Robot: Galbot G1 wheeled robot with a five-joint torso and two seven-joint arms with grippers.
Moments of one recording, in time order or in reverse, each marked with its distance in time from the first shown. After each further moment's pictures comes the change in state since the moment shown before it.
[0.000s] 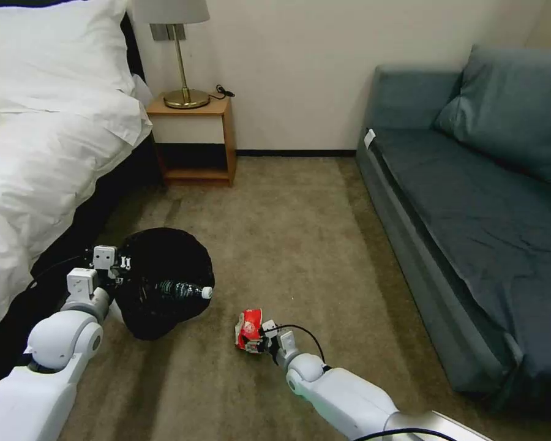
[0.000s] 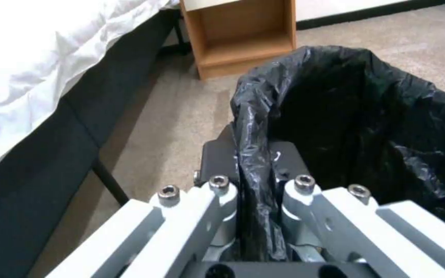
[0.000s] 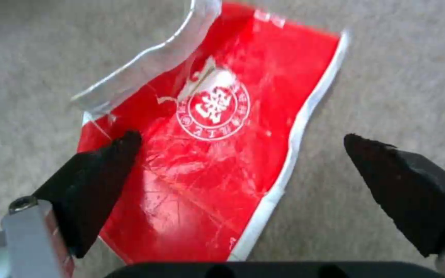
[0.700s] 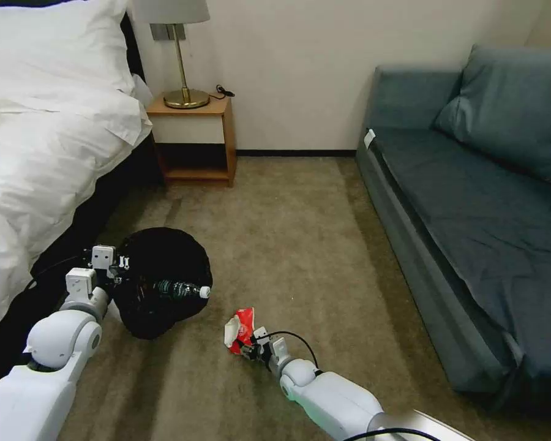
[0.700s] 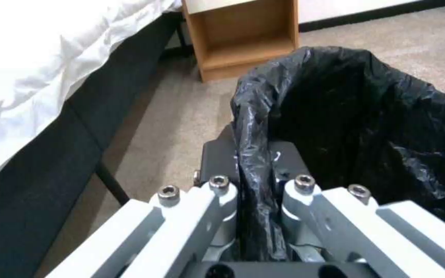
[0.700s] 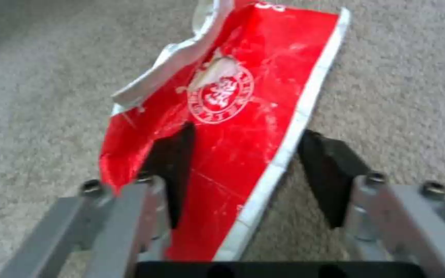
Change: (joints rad) left arm -0.012 0.004 -0.001 0.012 0.003 -0.008 0.005; right arm 0.013 0.059 -0.002 -0.081 -0.019 0.045 -0.067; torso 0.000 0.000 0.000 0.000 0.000
